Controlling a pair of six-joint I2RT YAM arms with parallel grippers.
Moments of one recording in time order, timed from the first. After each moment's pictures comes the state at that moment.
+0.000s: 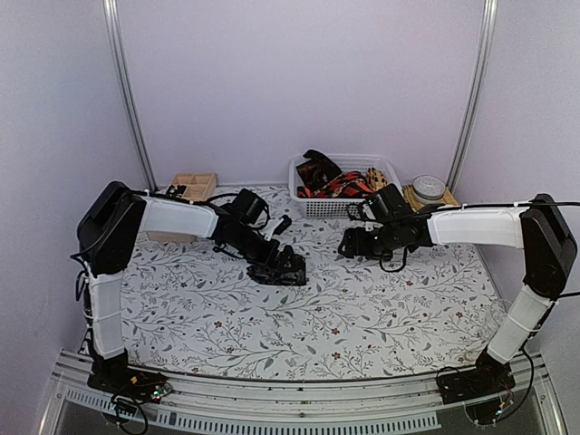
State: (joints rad) left arm -0.65 2.06 1.36 -0.29 0.44 -0.19; right arm 0.65 1.69 1.10 -0.28 -0.04 0.57
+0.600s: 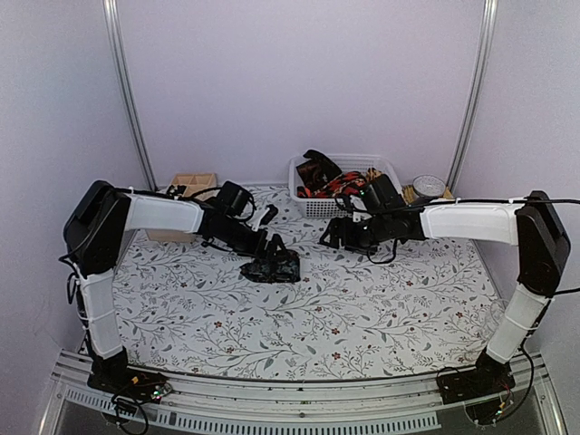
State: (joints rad) left arm -0.58 2.00 1.30 -0.24 0.47 -0.21; right arm 0.68 1.72 1.19 -0.25 -0.17 0.63
